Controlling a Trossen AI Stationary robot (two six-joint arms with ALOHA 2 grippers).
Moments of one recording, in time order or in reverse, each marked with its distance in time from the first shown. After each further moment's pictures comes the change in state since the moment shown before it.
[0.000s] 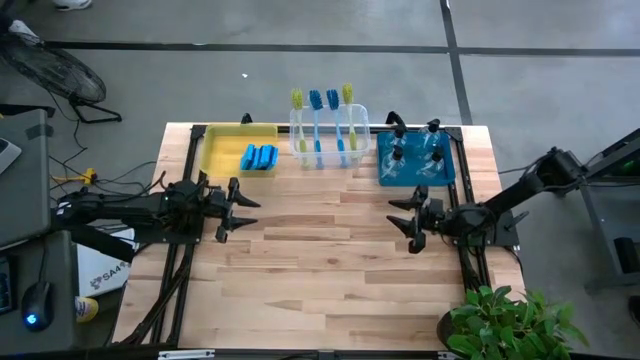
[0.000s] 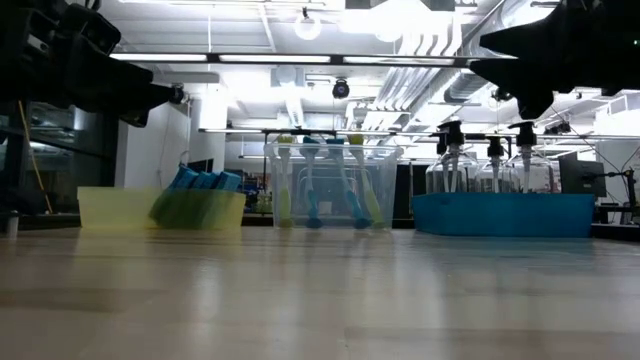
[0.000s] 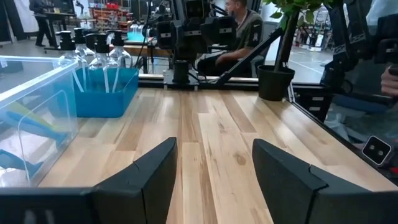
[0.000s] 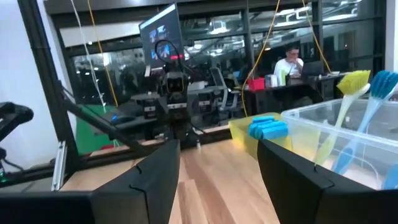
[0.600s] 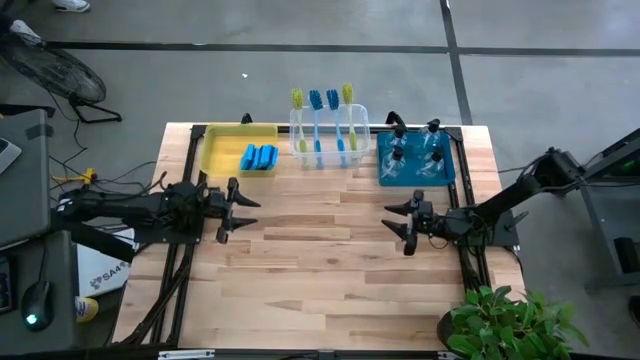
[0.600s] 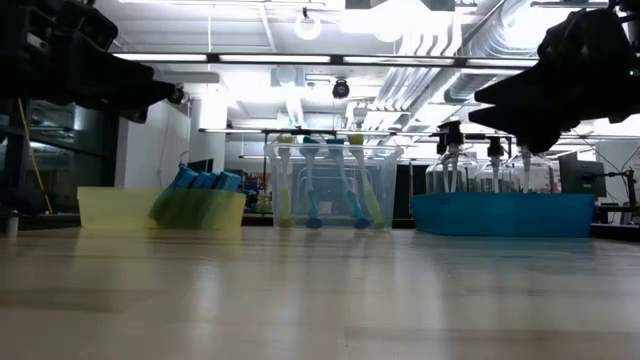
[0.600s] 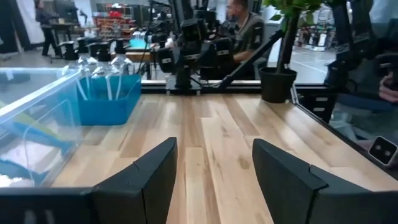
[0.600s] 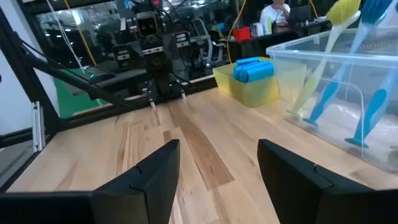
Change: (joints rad) left arm -0.049 0.000 0.002 0.019 -0.064 0.037; right arm 0.000 0.048 0.000 -0.220 0.055 0.211
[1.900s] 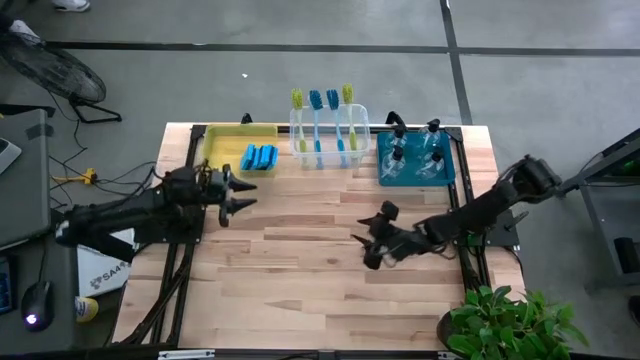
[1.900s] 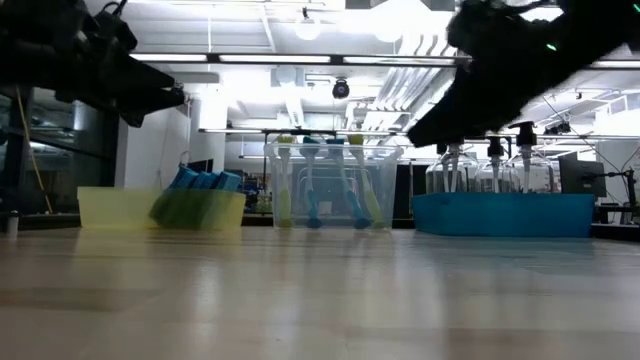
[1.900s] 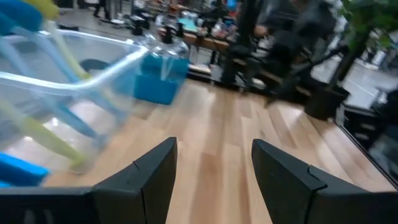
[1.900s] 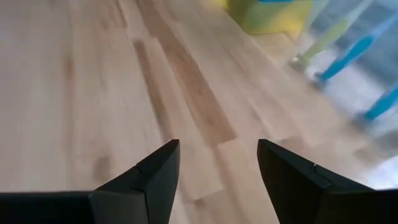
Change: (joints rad) left arm 0.336 -0.018 0.140 -0.223 0.139 -0.140; right arm 0.000 0.367 0.650 -0.932 0.047 0.130
